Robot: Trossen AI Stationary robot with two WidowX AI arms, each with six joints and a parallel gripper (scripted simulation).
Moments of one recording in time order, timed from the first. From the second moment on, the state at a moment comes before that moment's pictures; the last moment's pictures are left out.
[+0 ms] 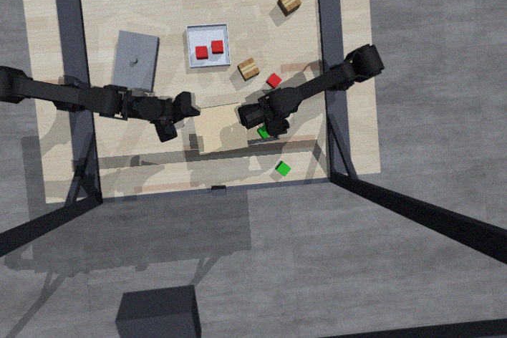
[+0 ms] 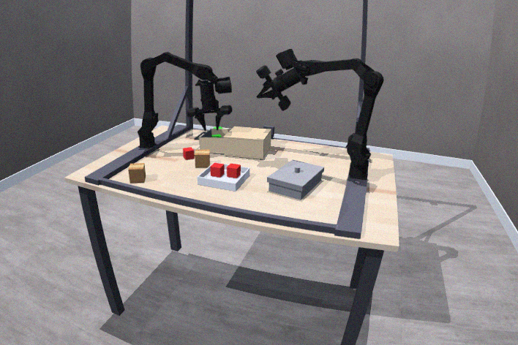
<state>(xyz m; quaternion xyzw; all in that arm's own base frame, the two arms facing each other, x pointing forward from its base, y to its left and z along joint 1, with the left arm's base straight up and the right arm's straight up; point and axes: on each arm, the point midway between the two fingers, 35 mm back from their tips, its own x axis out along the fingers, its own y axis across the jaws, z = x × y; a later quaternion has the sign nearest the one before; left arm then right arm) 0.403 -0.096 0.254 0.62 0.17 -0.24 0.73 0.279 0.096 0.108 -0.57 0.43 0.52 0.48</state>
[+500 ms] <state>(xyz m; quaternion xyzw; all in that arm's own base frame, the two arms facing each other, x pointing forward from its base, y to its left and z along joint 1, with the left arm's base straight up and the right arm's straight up) 0.380 -0.061 0.285 0.42 0.14 -0.13 0.89 0.281 0.093 0.106 -0.57 0.43 0.53 0.46</state>
